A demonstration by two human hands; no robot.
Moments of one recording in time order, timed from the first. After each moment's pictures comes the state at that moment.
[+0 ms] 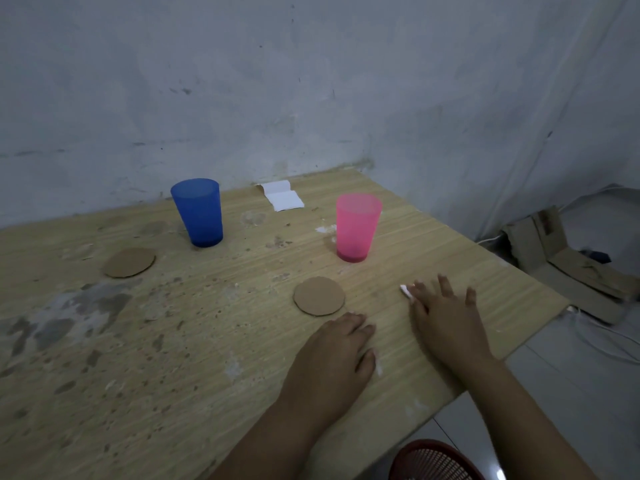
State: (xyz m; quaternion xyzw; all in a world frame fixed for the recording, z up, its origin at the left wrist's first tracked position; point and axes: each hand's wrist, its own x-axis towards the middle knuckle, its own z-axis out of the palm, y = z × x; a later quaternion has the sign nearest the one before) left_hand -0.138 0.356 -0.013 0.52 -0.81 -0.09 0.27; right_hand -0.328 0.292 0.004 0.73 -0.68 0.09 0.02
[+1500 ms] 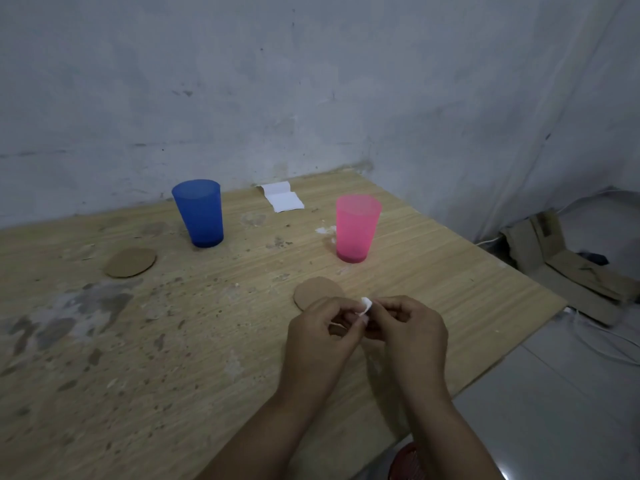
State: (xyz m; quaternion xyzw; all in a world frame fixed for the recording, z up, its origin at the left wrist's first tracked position) left_hand -0.136 0.362 0.014 0.48 -0.61 -0.24 0.58; right_hand -0.248 0.351 0.032 0.48 -0.58 0.56 -0.35
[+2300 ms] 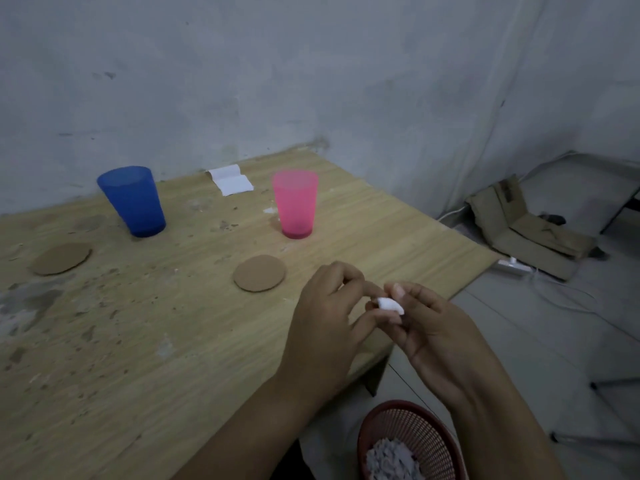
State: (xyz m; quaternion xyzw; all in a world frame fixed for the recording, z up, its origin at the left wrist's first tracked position) left_hand -0.212 0.384 0.039 0.40 -0.75 -0.09 0.51; right_hand -0.350 0.398 0.054 0.27 -0.39 0.58 -0.66
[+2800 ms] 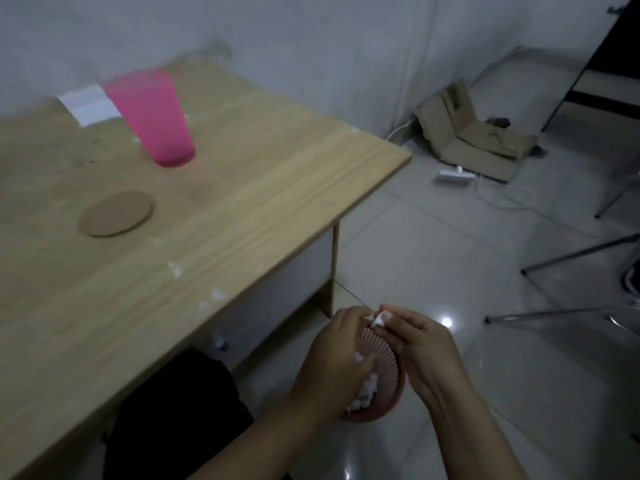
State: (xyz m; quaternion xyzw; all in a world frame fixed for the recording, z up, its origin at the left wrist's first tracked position) left_hand -0.334 0.438 -0.124 0.43 -0.78 -0.36 0.28; right_hand -0.469 0.454 -0.110 0.11 -0.55 0.60 -0.57
